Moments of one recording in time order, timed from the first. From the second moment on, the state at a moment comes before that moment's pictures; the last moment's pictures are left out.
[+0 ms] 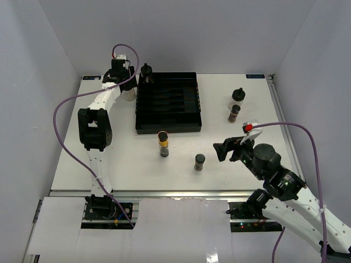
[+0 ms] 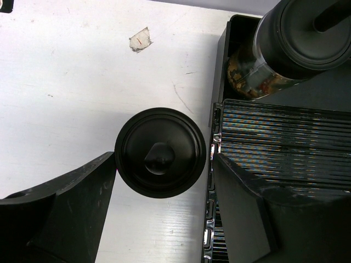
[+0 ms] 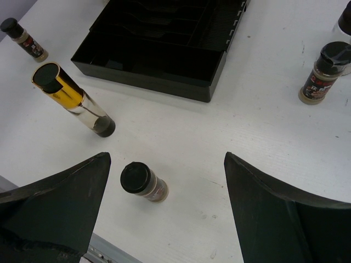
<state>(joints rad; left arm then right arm) -0.09 2.24 1.97 -0.34 -0.15 -0.14 0.81 0.47 0.64 -0.39 0.27 0.27</state>
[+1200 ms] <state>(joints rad) -0.10 2.28 2.01 -0.32 -0.17 -0.10 0.81 0.44 0.62 -0.39 0.30 0.27</state>
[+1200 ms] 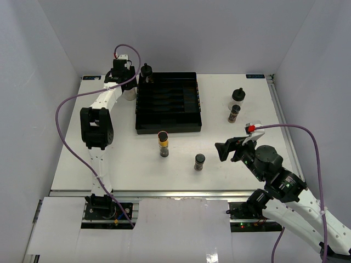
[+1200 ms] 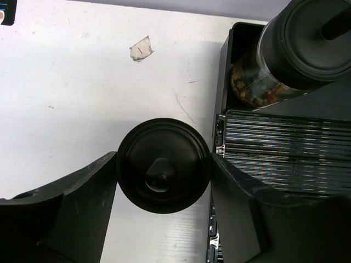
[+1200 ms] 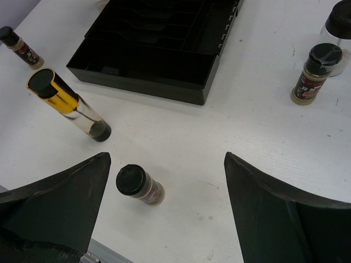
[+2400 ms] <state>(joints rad) -0.14 2.23 2.00 -0.34 -0.22 -0.08 0.81 0.45 0.62 -0.39 0.31 0.27</state>
